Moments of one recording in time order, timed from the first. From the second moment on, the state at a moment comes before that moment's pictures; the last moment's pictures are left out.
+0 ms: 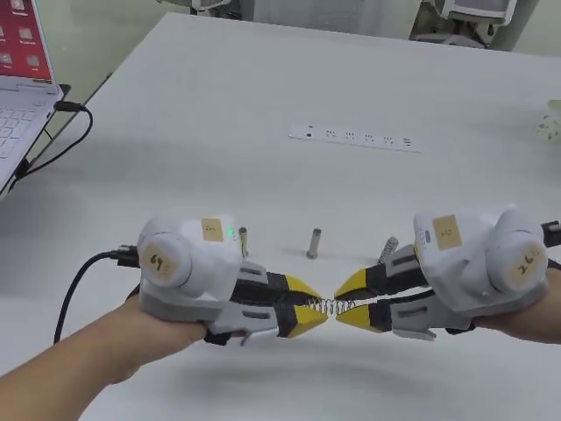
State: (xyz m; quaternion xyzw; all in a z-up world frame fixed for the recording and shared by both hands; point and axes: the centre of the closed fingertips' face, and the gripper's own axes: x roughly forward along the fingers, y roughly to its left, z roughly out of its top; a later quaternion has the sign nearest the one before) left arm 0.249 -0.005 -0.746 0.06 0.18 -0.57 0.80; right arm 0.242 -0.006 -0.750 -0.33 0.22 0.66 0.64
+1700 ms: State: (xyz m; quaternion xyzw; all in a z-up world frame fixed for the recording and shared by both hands) left arm 0.245 -0.004 -0.756 0.08 0.19 -0.57 0.79; right arm 0.238 -0.004 -0.732 -0.38 0.18 0.65 0.63
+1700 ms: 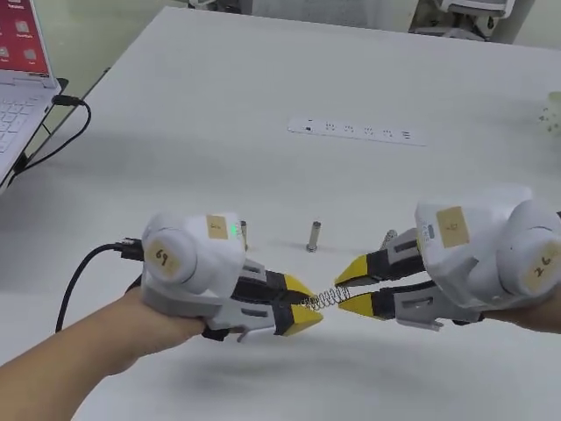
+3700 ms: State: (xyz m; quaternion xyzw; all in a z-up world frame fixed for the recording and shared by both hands) left arm 0.244 -0.007 -0.753 0.08 0.18 -0.57 0.80; right arm 0.233 0.030 -0.706 -0.21 0.14 0.65 0.72
